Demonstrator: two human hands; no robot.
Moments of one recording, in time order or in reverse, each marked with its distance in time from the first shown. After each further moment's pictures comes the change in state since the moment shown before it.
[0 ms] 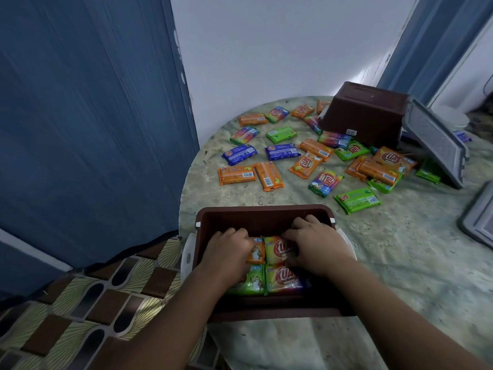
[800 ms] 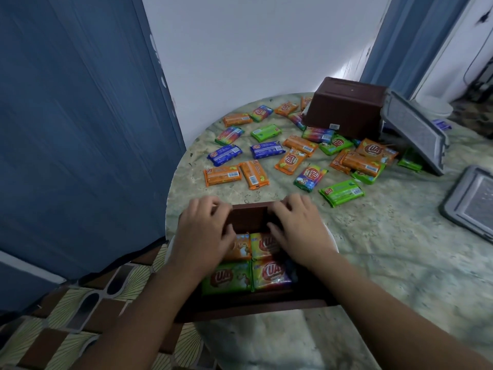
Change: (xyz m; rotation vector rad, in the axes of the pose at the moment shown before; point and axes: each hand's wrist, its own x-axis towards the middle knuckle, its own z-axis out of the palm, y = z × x) left_hand 0.000 -0.008 -0.030 -0.063 0.476 -0.077; right_hand -0.005 0.001 0.005 0.167 0.522 0.066
